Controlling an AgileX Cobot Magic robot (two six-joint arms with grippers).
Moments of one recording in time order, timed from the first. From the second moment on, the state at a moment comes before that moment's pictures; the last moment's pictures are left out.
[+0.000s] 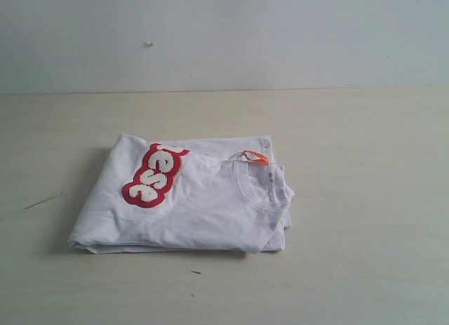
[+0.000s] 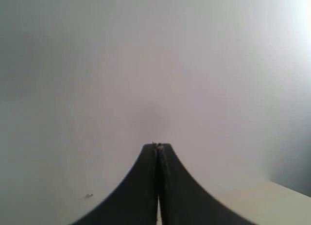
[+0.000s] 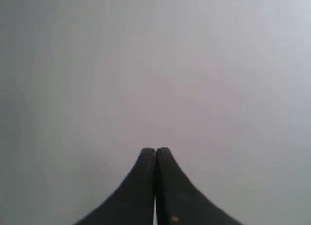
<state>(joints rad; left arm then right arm) -0.55 0.00 -0.74 0.06 0.54 -0.08 -0.14 0.00 -0.66 0.09 0.33 0.04</state>
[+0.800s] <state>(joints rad) -0.55 0.00 -0.53 0.06 0.45 -0.08 -0.14 0.00 -0.12 0.27 0.05 0.05</state>
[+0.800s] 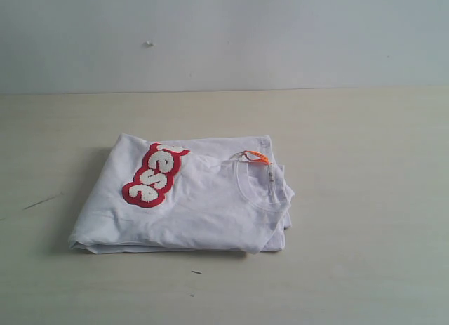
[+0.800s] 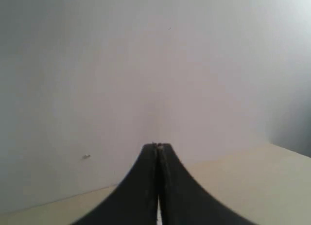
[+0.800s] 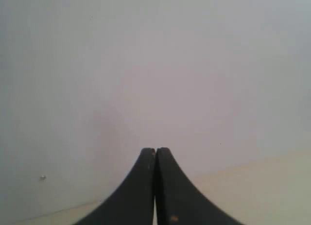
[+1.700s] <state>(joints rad) -0.55 0.00 -0.43 0.06 0.43 -0.15 -0.14 0.00 -0.08 0.33 0.07 0.11</state>
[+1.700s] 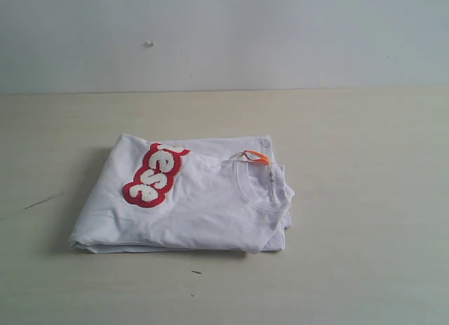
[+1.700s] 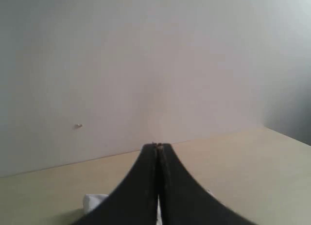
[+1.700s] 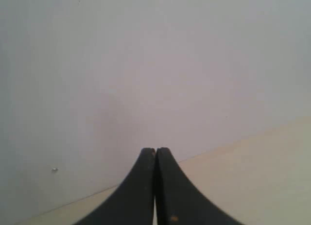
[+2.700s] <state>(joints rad) -0.09 0.00 -0.42 0.02 0.41 -0.11 -0.14 0.00 -0.08 0.33 0.07 0.11</state>
